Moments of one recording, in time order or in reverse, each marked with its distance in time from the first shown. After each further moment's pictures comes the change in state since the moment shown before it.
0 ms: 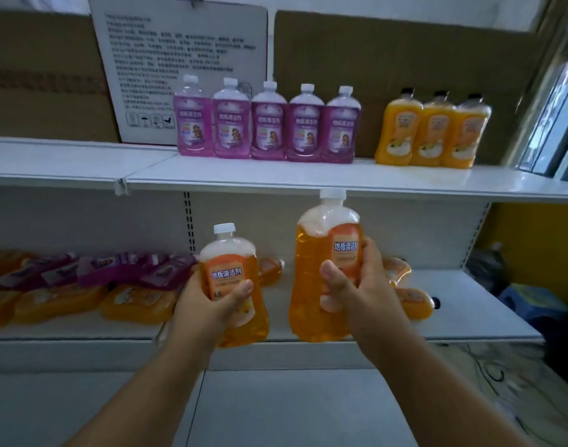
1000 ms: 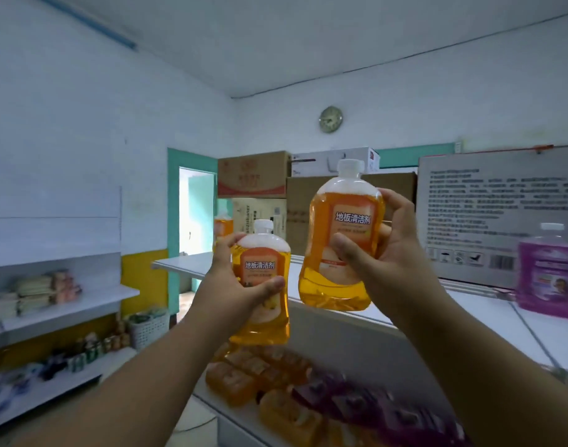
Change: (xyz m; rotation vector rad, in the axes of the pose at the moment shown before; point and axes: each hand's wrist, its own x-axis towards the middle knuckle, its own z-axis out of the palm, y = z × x) left_hand 0.077 0.194 -0.490 0.491 0.533 0.506; right_hand 0.144 -0.212 0.468 0.333 -0.422 -0.583
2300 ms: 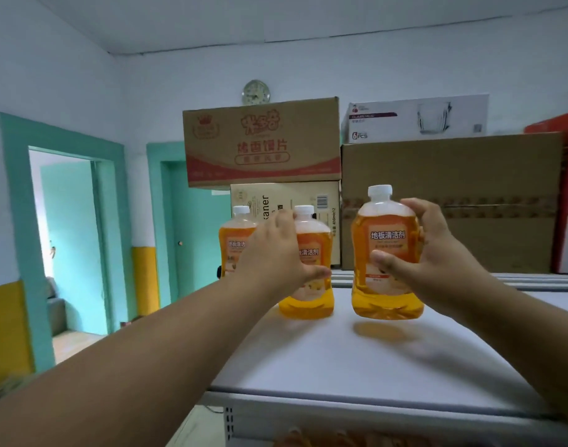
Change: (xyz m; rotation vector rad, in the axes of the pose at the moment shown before) left_hand 0.416 -0.317 -0.014 0.375 -0.285 0.481; right_hand 0.238 0.299 0.244 -0.781 0.250 0.256
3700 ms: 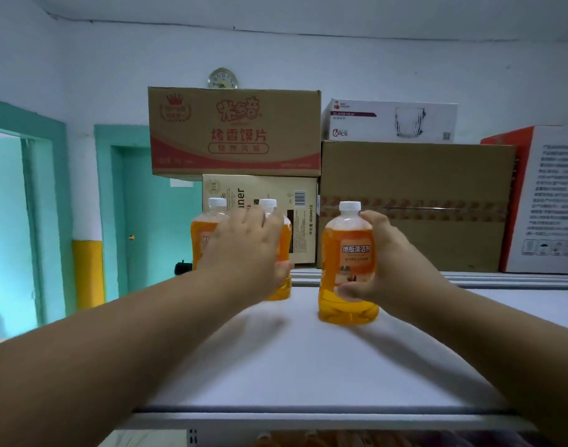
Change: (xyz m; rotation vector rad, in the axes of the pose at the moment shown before) left_hand -0.004 -0.015 -0.014 0.288 -0.039 0.238; right_hand 0.008 0.004 0.029 -0.451 -0.067 0.044
